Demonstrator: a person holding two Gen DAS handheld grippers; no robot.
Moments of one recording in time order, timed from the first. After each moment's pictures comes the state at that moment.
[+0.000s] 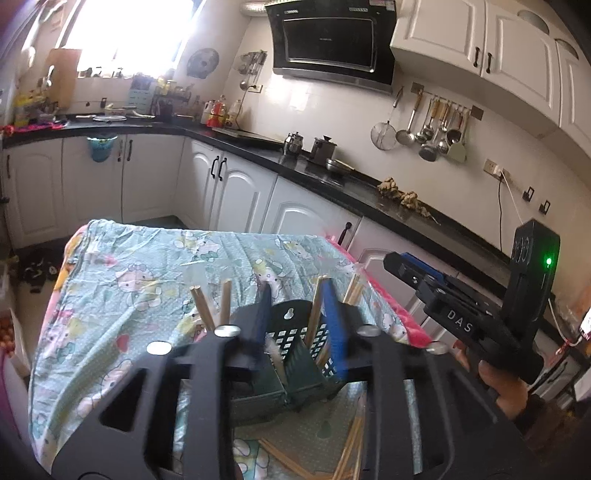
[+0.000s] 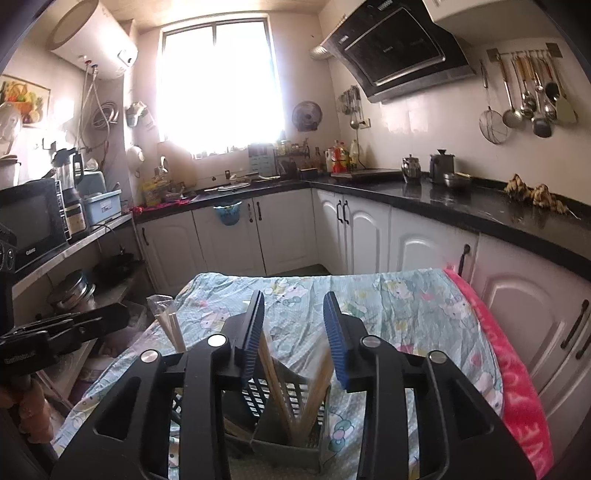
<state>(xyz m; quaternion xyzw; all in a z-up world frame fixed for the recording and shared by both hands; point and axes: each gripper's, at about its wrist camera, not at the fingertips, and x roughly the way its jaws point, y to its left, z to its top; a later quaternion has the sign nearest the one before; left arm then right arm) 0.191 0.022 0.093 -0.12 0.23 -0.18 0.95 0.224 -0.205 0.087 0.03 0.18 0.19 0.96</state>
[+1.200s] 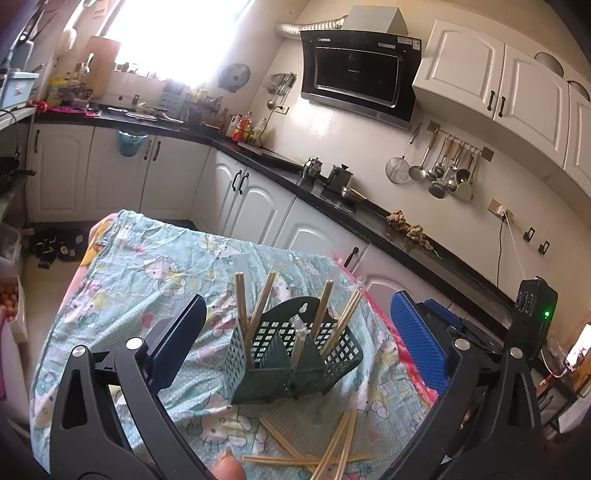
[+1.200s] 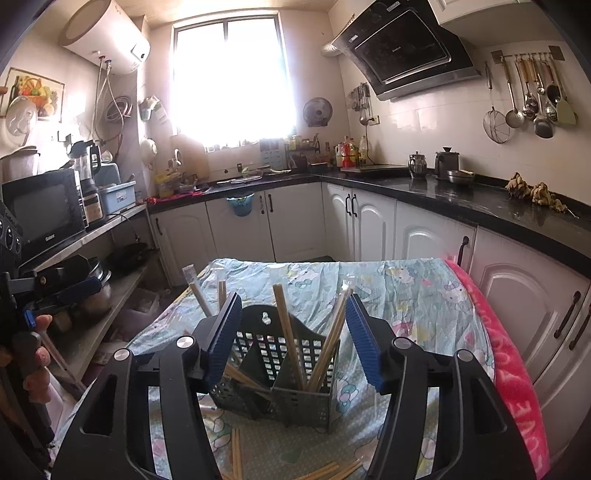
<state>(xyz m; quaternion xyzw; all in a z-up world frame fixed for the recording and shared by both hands) 0.135 0.064 0.099 -0.18 0.20 -0.15 0.95 0.162 -0.213 0.090 0.02 0.19 0.22 0.96</state>
